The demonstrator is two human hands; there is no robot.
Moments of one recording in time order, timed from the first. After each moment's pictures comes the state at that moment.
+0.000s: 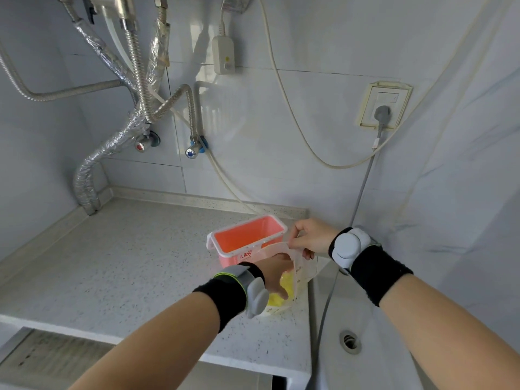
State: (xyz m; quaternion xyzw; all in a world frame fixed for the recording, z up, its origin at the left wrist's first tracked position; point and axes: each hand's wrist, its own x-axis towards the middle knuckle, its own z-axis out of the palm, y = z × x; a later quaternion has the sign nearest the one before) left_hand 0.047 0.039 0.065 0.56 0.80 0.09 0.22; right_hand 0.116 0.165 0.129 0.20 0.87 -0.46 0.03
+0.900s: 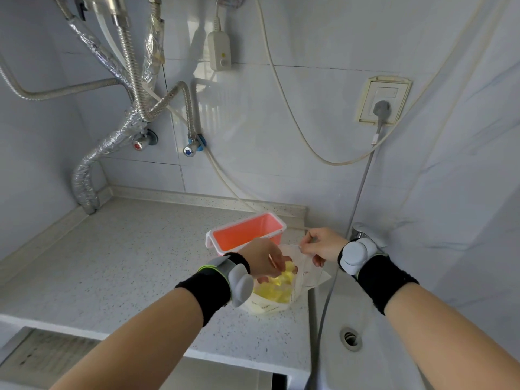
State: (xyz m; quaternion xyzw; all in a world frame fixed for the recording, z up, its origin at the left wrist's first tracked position) left_hand 0.031 0.020 0.086 0.47 0.81 0.26 0.24; right_hand 0.131 0.189 0.093 0.27 0.83 -0.48 0.00
